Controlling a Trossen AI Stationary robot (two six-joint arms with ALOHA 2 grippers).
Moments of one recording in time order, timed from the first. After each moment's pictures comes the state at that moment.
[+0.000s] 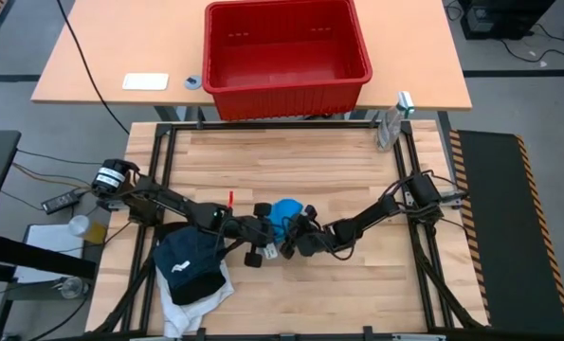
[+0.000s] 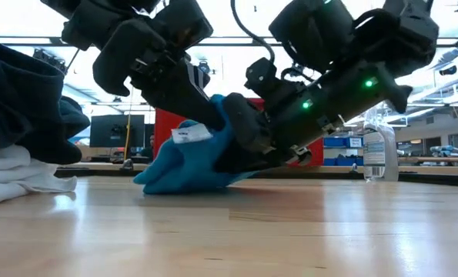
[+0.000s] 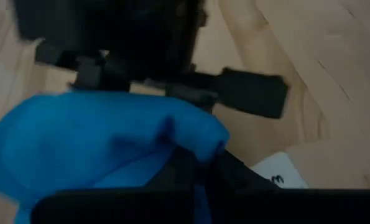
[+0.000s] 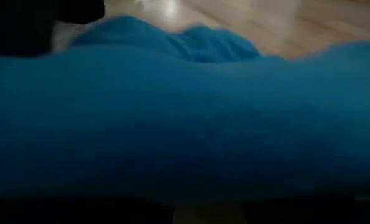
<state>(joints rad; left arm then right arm) -0.27 1.65 0.85 0.15 -0.17 0.05 0.31 2.04 0.94 0.45 0.70 0.60</state>
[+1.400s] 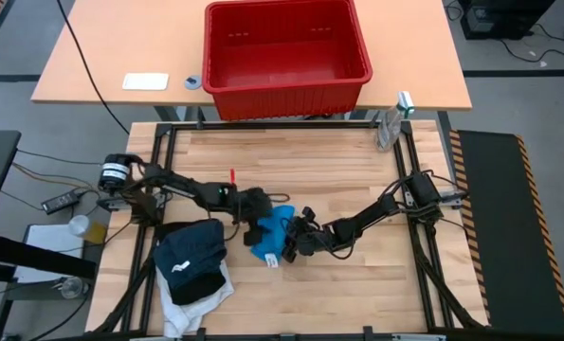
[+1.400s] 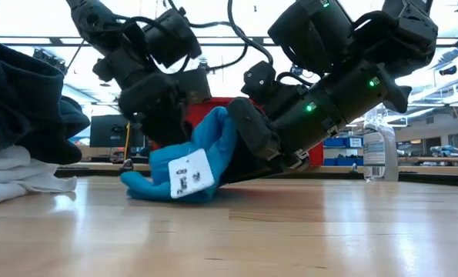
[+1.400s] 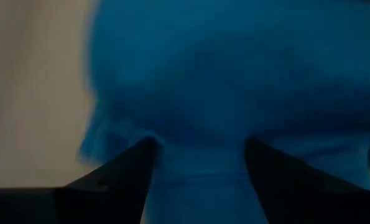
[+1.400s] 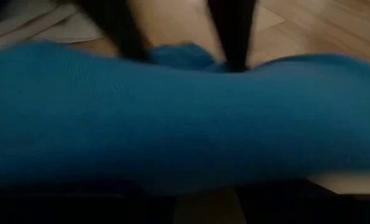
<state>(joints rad) -0.01 1.67 0.82 0.00 0.09 -0.10 0.29 2.04 0.94 0.43 0.58 0.57</state>
